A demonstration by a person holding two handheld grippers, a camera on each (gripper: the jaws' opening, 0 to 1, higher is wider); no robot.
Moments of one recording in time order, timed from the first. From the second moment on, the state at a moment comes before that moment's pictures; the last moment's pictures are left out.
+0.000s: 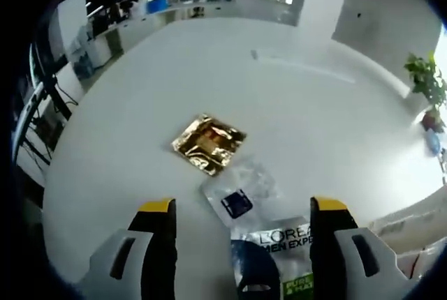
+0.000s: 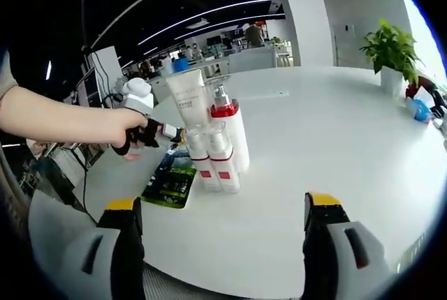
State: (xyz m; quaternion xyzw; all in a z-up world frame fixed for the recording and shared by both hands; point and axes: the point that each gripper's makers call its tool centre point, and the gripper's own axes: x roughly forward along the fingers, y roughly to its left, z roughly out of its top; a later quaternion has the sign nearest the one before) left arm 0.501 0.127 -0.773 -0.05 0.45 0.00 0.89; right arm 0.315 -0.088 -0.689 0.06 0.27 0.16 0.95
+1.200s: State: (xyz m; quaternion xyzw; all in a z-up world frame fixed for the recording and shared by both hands) left arm 0.522 0.140 -0.776 0.00 0.42 -0.04 0.91; right arm 0.315 -0.092 -0.691 0.06 0.28 0.15 0.95
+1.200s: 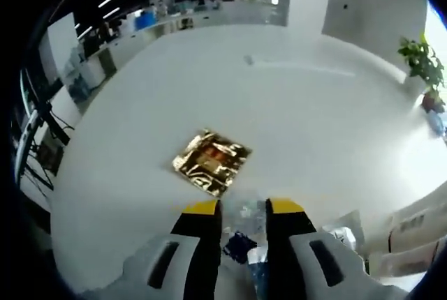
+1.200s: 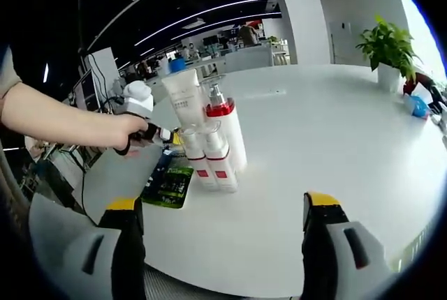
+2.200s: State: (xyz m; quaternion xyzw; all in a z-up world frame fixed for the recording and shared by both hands) left arm 0.487 0.141 -0.759 0.27 0.35 -0.43 0.79; right arm 0.315 -0.092 -0.691 0.06 0.28 0.15 0.95
